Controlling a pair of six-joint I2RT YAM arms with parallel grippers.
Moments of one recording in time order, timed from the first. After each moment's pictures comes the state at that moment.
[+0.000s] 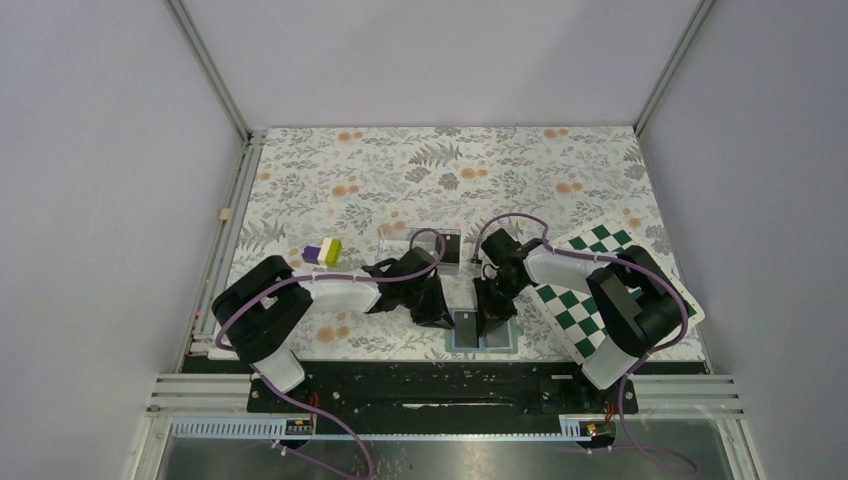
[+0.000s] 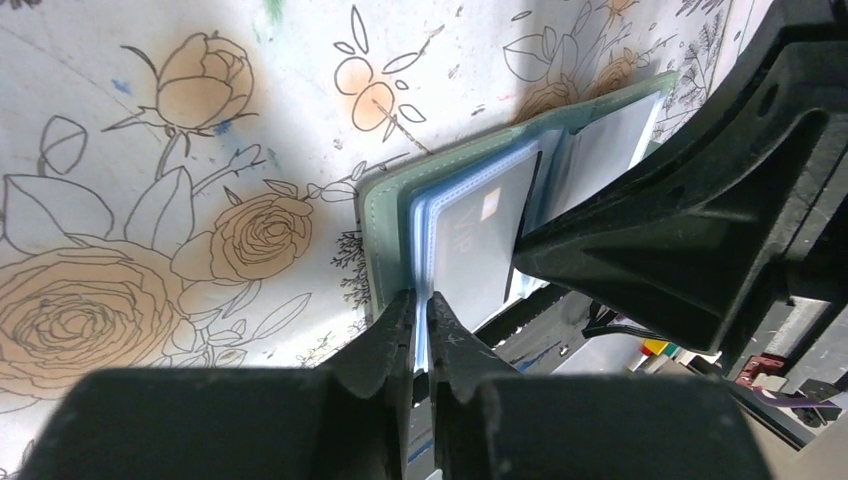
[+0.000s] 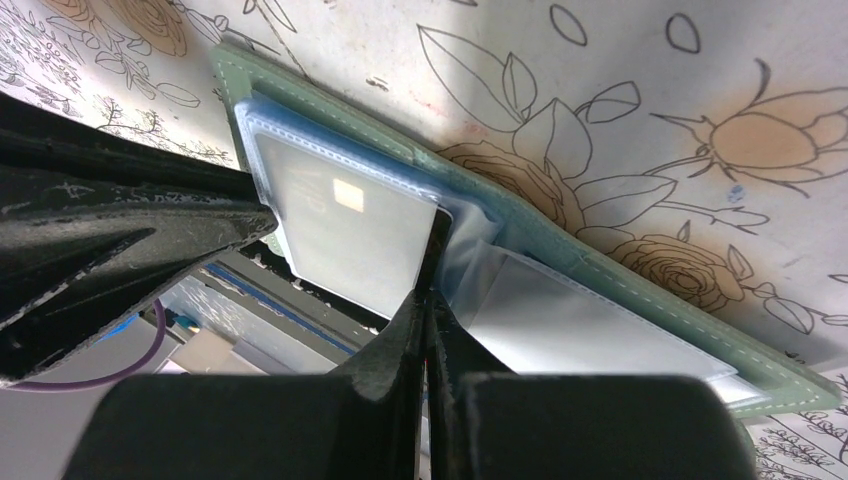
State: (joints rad) left arm -0.90 1.64 0.74 -0.04 0.33 -1.05; right arm 0.61 1.65 0.81 -0.61 -0.50 0.45
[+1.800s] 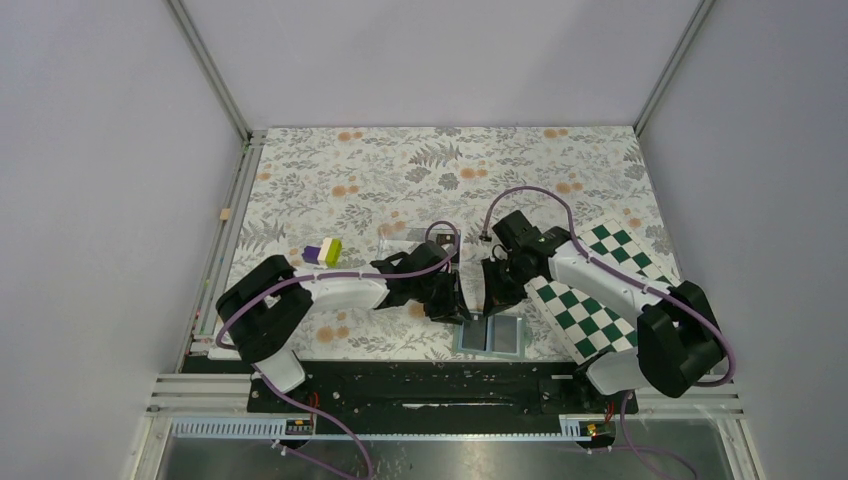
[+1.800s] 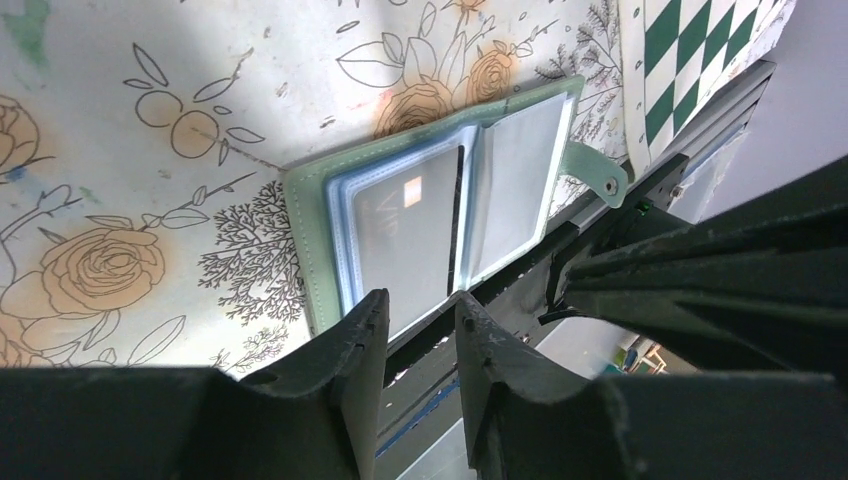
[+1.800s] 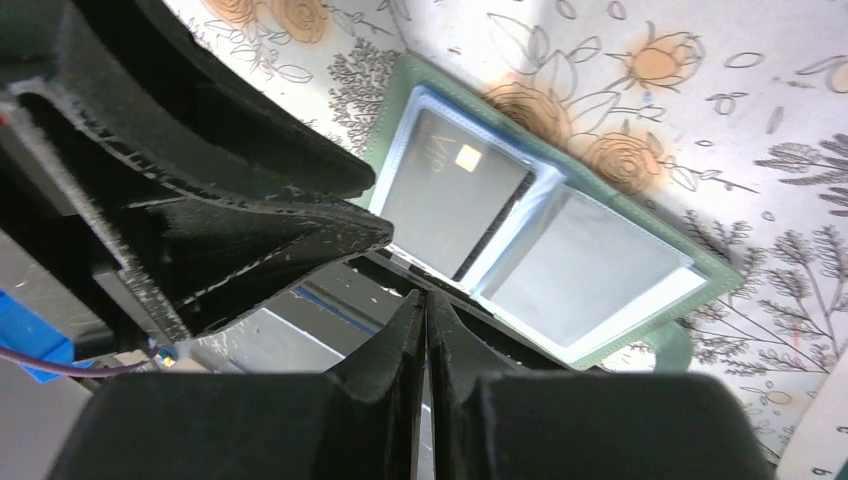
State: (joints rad) left arm -0.94 1.66 0.85 -0.07 0.34 -1.02; right arm 0.60 1.41 0.91 -0.77 -0.40 0.42
